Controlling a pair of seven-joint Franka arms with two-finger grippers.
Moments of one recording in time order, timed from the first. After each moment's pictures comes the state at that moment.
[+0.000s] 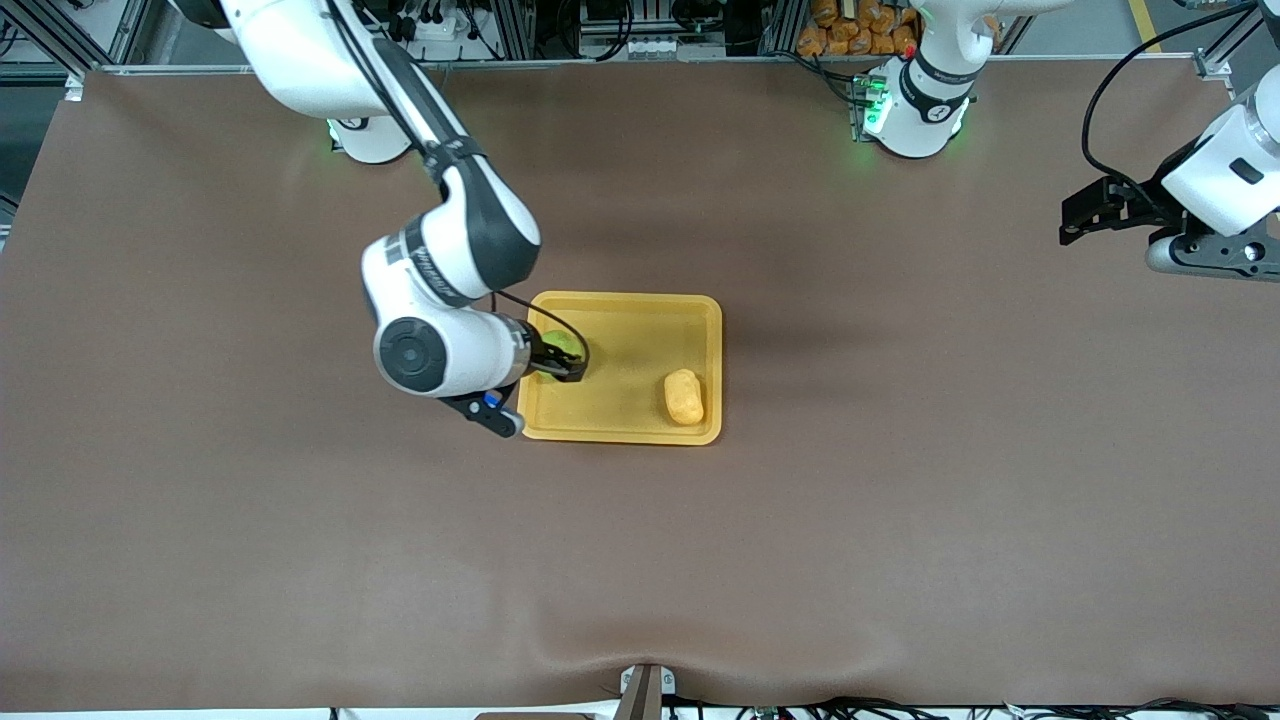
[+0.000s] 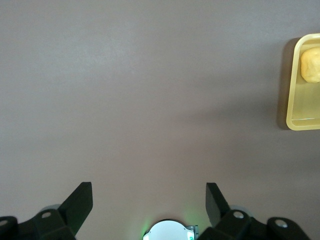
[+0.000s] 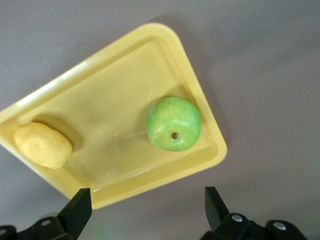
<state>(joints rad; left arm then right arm) -0.02 -0.05 -0.06 -1.64 0.04 1.53 0.04 0.56 0.61 -0.11 -1.34 0.43 1.67 0.88</state>
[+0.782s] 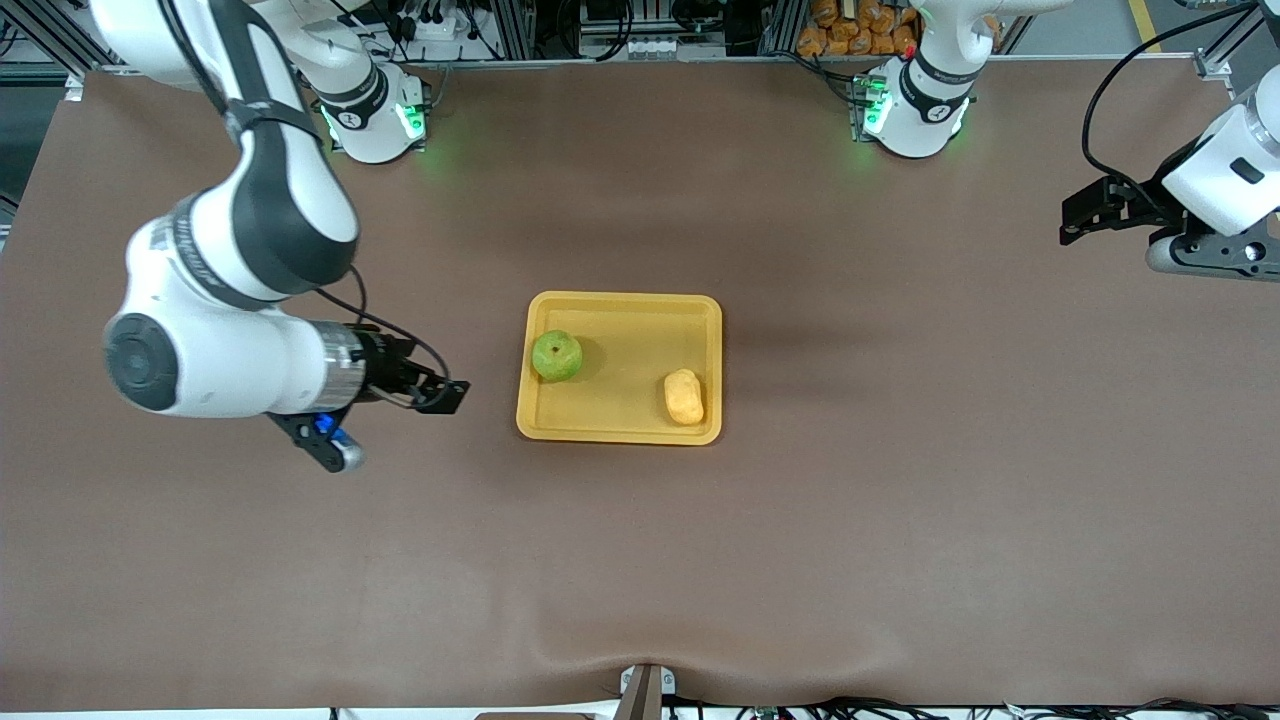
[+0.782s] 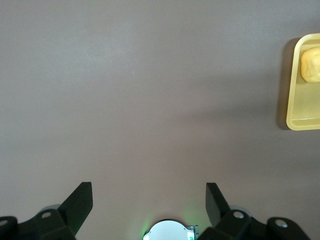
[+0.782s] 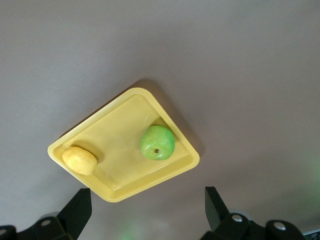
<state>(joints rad) -0.02 -0.05 -0.06 -1.64 0.04 1.53 0.04 0.33 0.53 -0.12 -1.20 0.43 1.49 0.84</state>
